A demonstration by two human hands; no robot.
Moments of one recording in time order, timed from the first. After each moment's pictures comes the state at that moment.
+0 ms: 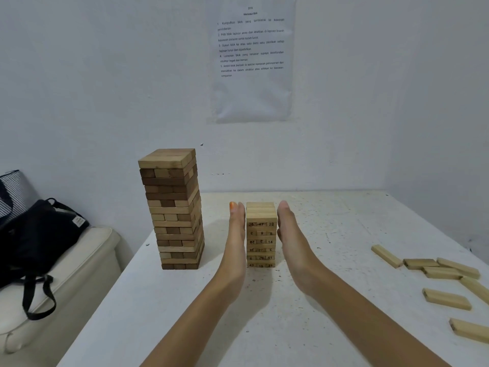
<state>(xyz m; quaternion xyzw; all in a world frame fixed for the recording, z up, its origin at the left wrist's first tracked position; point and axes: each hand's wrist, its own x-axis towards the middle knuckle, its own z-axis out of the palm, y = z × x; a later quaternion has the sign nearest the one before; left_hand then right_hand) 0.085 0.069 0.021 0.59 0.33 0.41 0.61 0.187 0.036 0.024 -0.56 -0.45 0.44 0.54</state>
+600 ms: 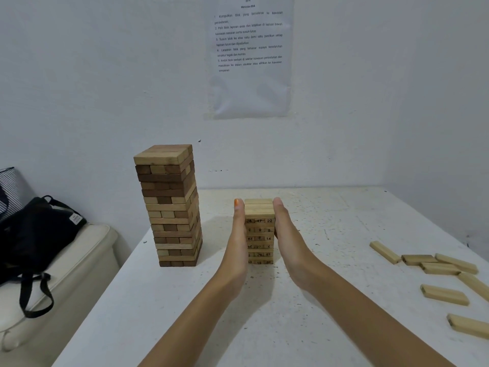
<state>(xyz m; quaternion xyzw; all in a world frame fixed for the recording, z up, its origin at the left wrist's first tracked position) 0.096 0.054 0.034 0.61 0.33 0.42 0.58 0.185 0.044 0.020 -0.56 -0.44 0.46 0.53</state>
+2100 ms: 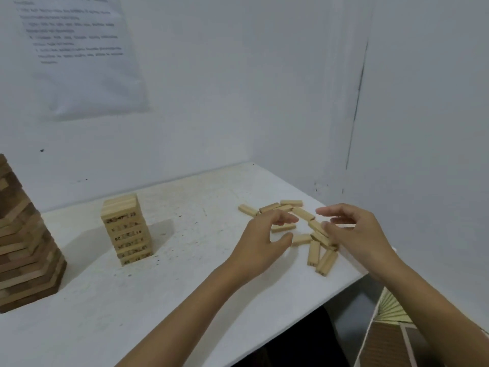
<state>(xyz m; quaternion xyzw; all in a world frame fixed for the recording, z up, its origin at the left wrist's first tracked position) 0.229 -0.044 -0.008 0.89 0.06 0.24 0.38 0.351 -0.195 -0.013 -0.77 -0.26 0.05 0.57</state>
